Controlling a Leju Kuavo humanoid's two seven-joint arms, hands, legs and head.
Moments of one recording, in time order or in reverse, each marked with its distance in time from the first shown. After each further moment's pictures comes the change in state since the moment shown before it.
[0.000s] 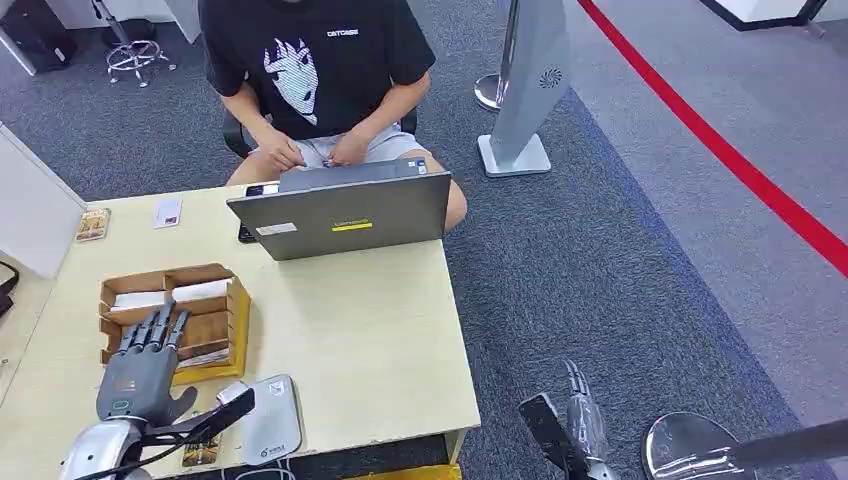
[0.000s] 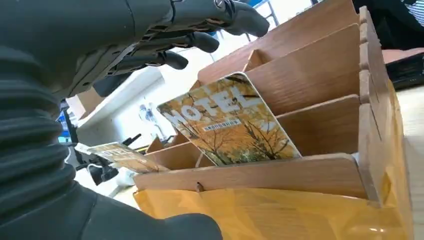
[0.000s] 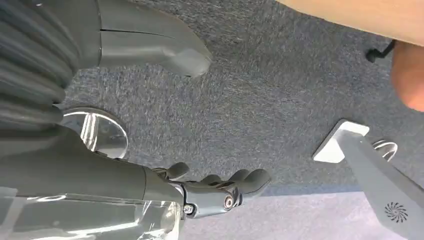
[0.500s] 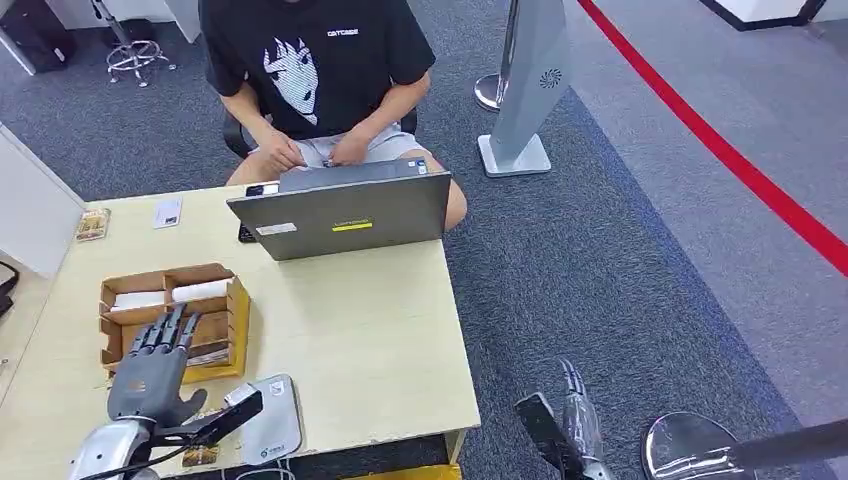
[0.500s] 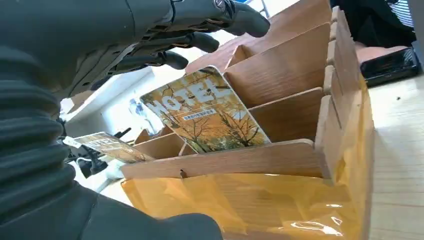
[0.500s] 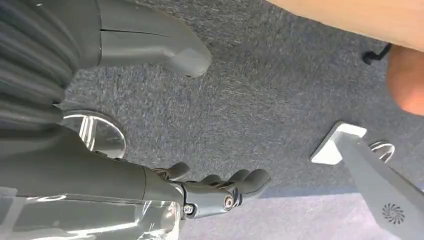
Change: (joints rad) left arm -0.003 -0.013 -0.013 0.020 0.031 0.001 -0.021; right arm -0.005 -0.003 0.026 0.019 -0.010 -0.020 0.002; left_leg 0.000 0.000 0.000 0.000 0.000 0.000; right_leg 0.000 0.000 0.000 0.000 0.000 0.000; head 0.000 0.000
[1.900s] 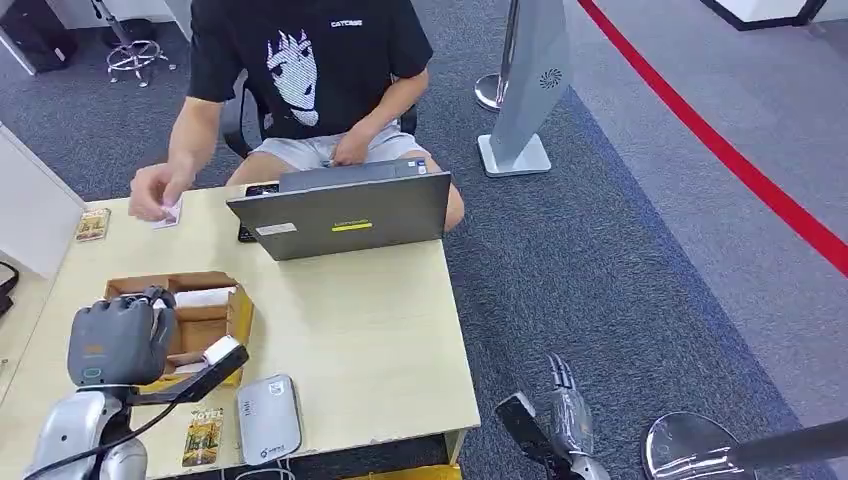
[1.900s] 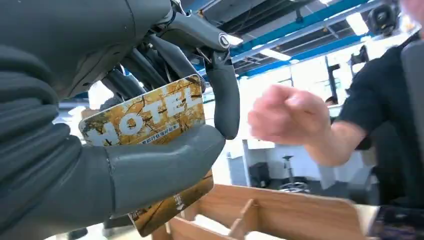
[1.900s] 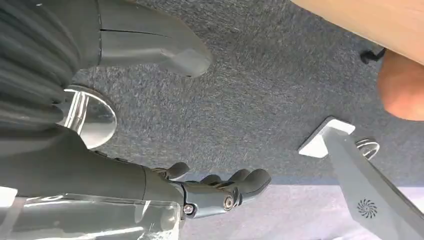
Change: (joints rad) left arm -0.070 -0.033 0.024 -0.175 0.016 0.092 0.001; right arm -0.007 -0.004 0.061 0.022 0.085 -0.090 0.024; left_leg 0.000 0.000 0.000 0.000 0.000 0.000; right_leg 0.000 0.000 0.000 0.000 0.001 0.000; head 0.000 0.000
